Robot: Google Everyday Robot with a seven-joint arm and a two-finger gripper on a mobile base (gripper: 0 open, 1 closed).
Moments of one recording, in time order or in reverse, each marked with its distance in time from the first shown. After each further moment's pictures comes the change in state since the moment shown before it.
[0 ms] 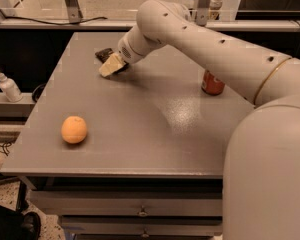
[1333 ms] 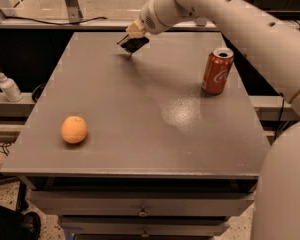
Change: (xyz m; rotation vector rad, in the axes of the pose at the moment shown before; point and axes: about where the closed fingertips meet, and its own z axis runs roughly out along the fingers) arm -0.043 -0.051 -0.106 0.081 -0.159 -0.091
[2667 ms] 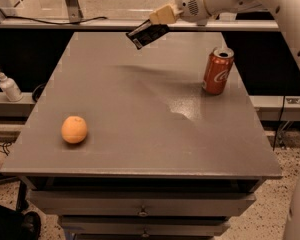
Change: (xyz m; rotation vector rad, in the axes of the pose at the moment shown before) arm 0.001 -0.014 -0.095 -0.183 -0.184 0.050
